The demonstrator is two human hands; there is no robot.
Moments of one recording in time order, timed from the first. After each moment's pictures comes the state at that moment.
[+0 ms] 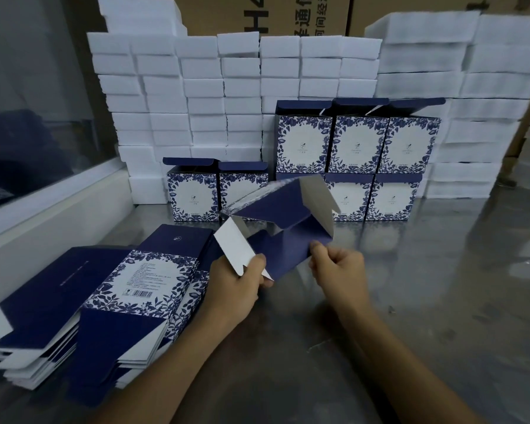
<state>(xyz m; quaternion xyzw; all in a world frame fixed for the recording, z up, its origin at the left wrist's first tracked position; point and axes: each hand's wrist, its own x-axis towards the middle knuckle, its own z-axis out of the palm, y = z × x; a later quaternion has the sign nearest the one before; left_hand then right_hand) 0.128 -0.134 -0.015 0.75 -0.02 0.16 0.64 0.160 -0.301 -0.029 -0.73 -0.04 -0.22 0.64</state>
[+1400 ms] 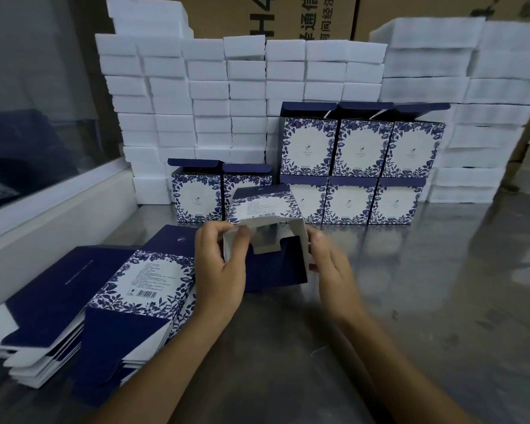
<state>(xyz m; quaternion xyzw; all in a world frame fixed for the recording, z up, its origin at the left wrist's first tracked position) 0.138 -0.122 -0.005 0.72 -0.06 0.37 0.59 0.139 -0.286 -0.012 -0.72 -0.16 -0.17 0.65</state>
